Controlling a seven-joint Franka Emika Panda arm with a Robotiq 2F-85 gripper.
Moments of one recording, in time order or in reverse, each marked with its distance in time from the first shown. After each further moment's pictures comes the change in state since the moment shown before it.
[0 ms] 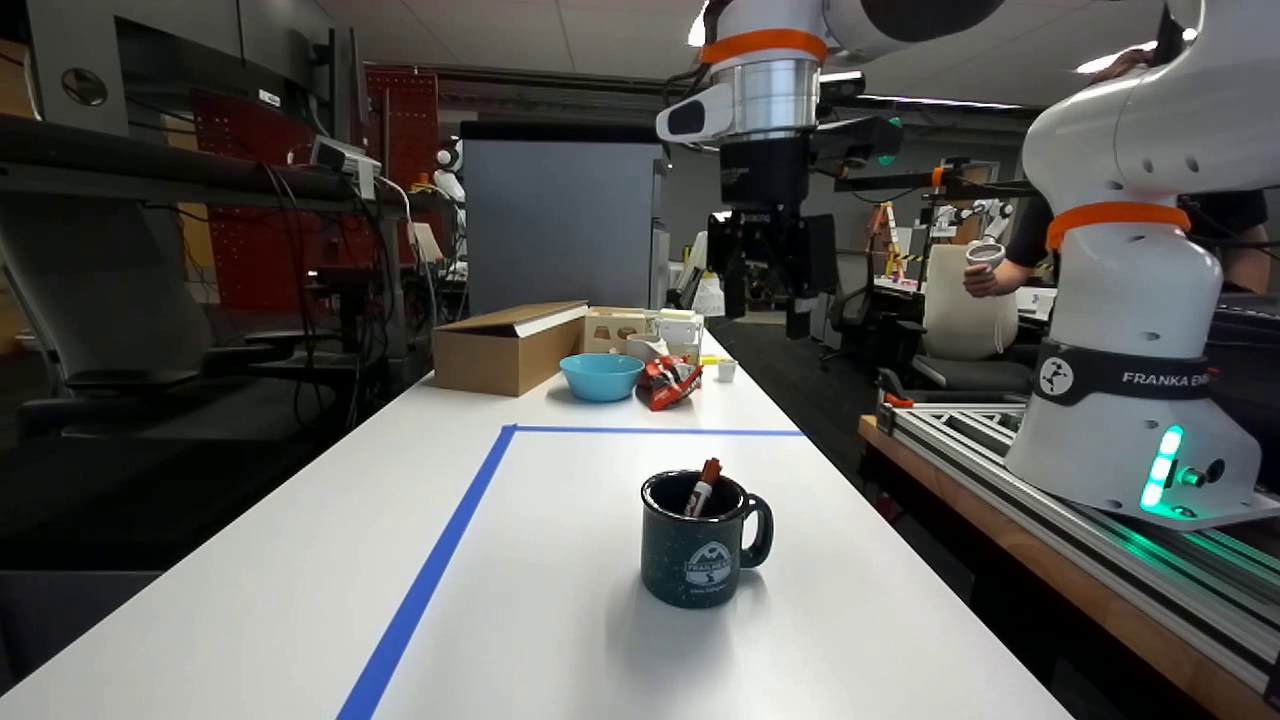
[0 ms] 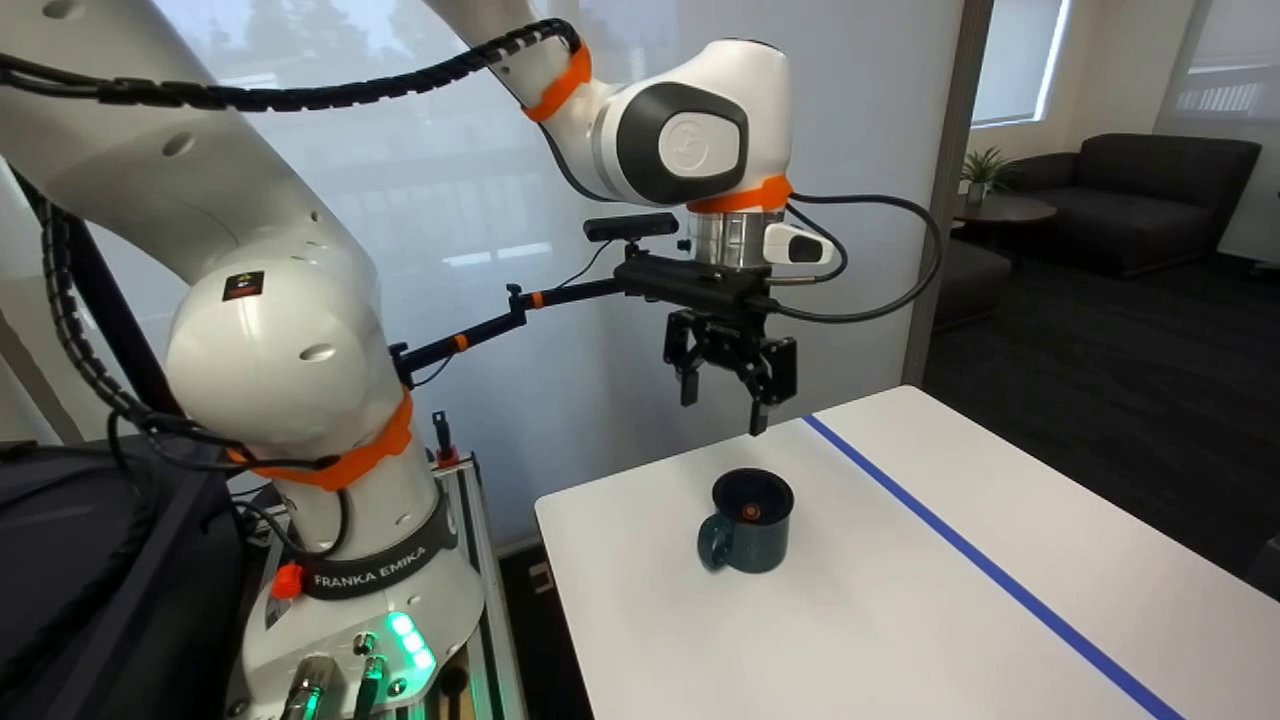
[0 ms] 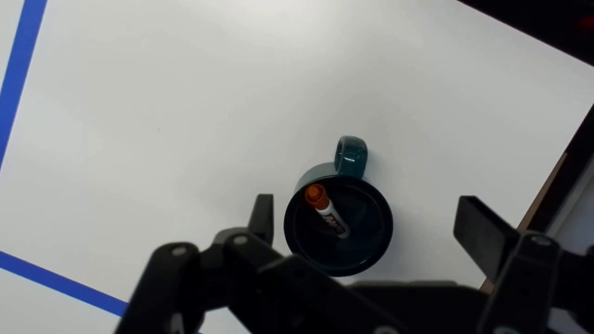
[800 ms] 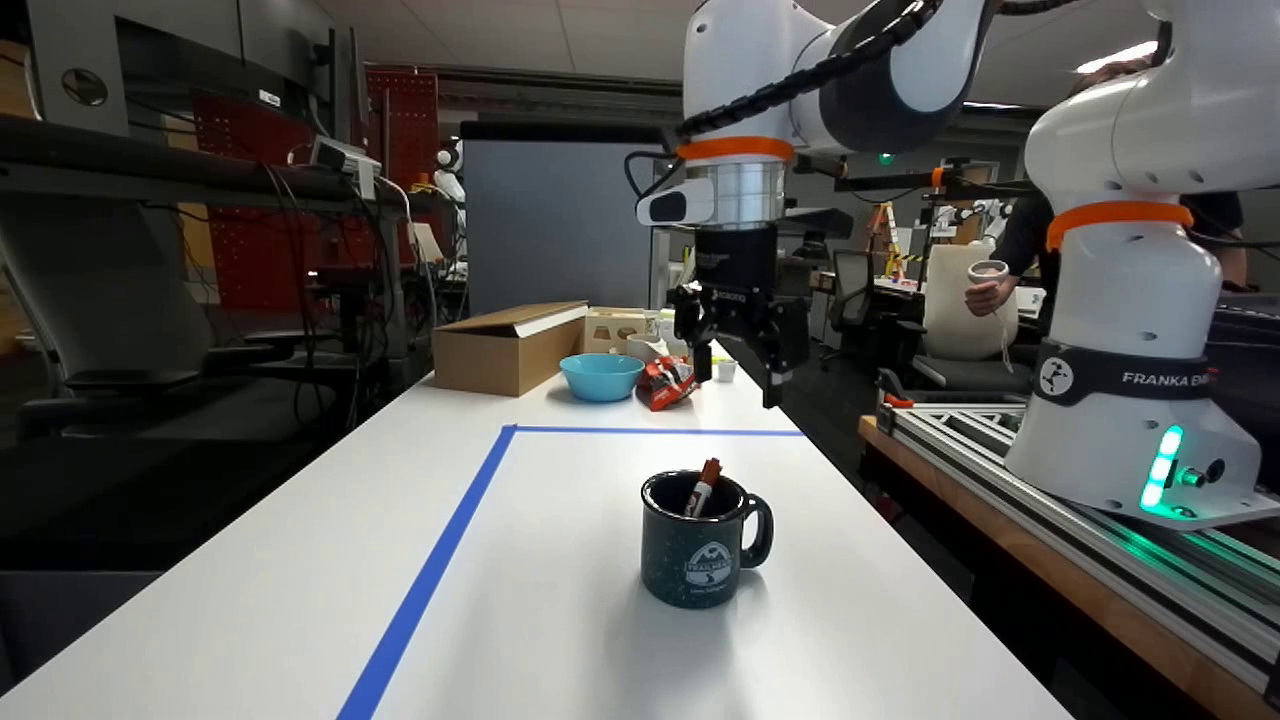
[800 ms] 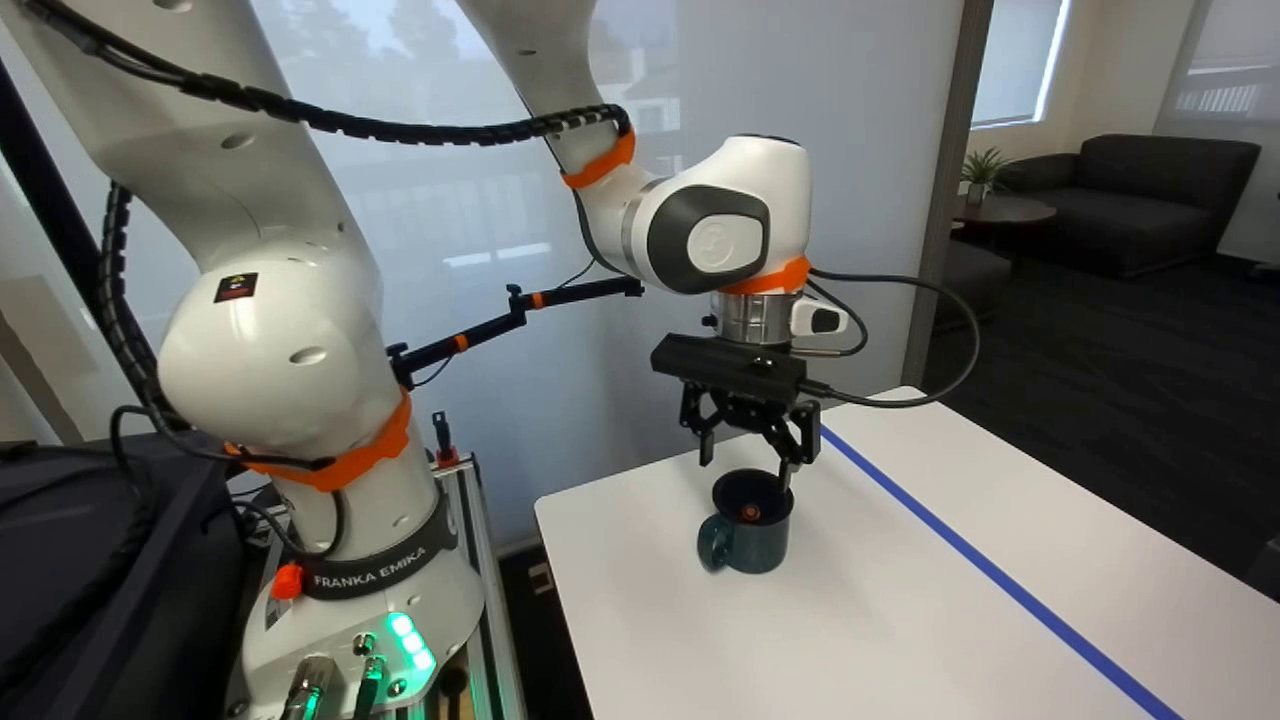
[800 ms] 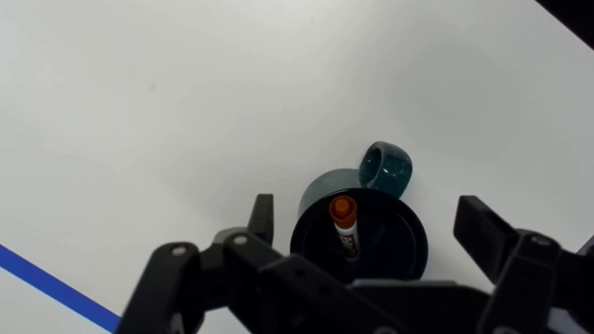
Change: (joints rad) arm -0.038 0.245 -0.021 0.002 -0.049 0.266 -0.209
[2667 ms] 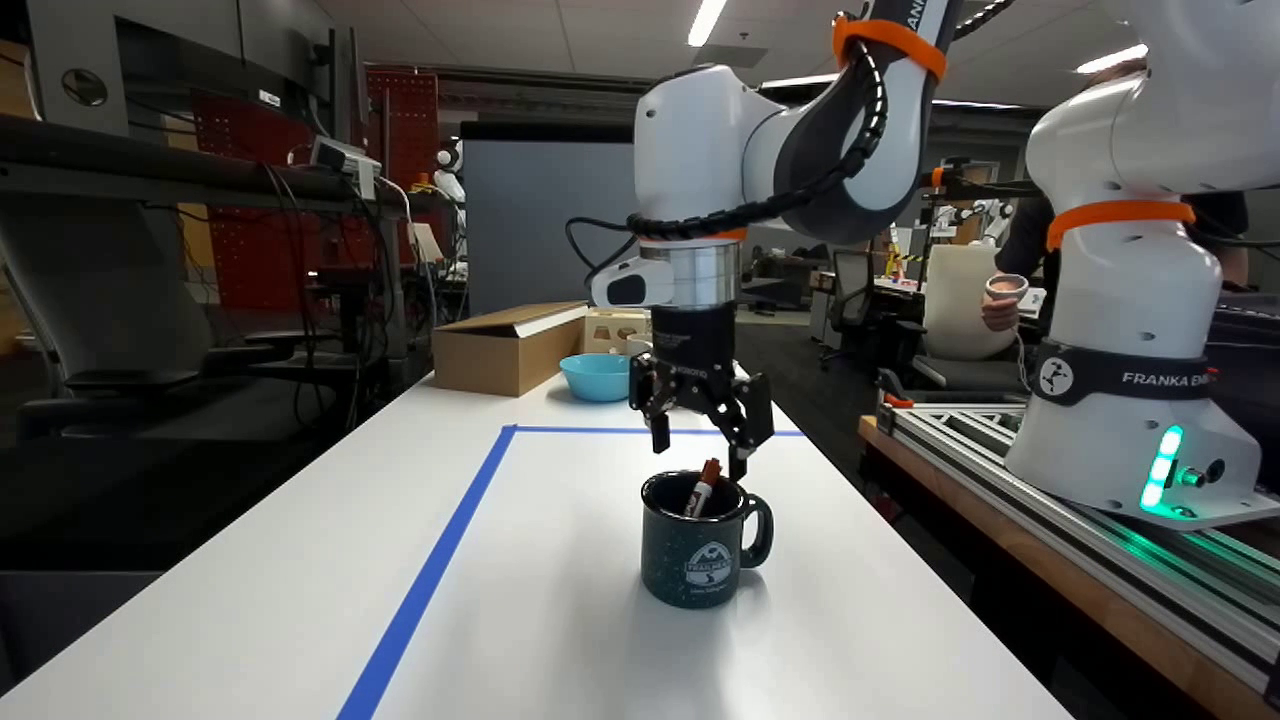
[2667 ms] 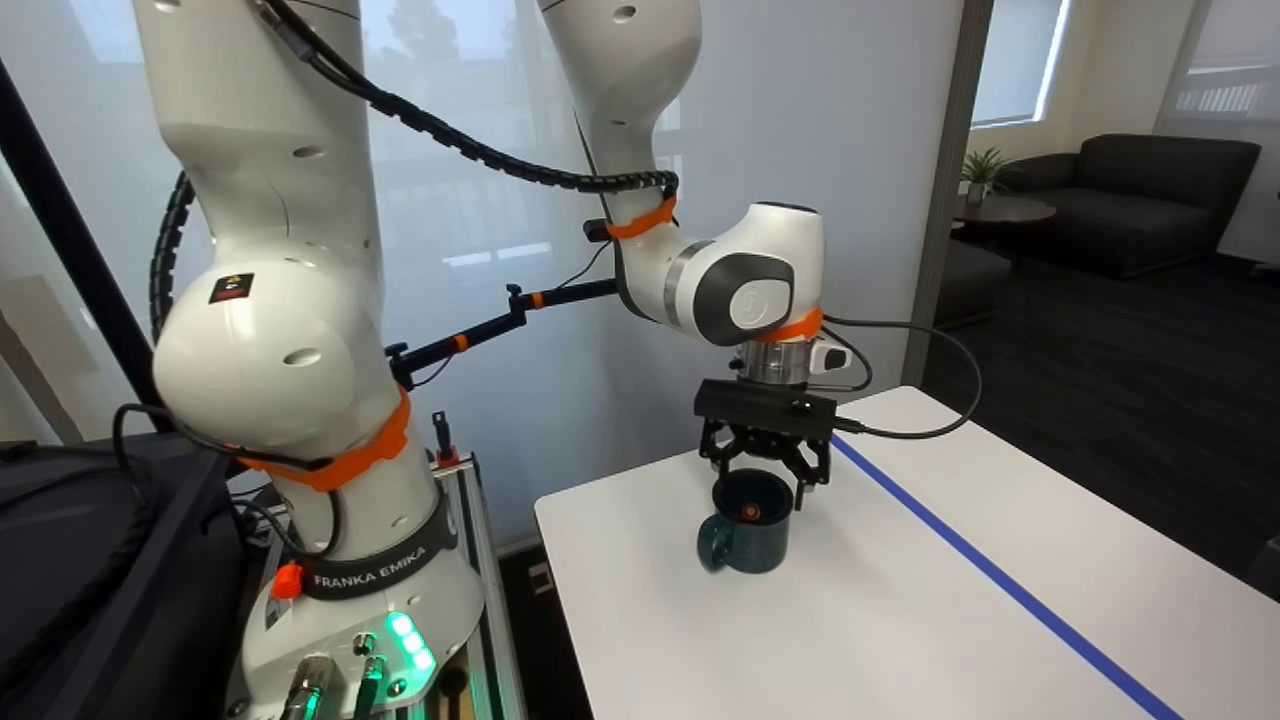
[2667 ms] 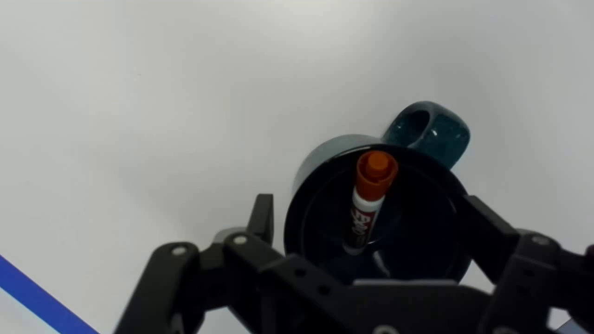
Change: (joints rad) arm -0.023 0.298 0.074 0.138 -0.020 0.148 -0.094
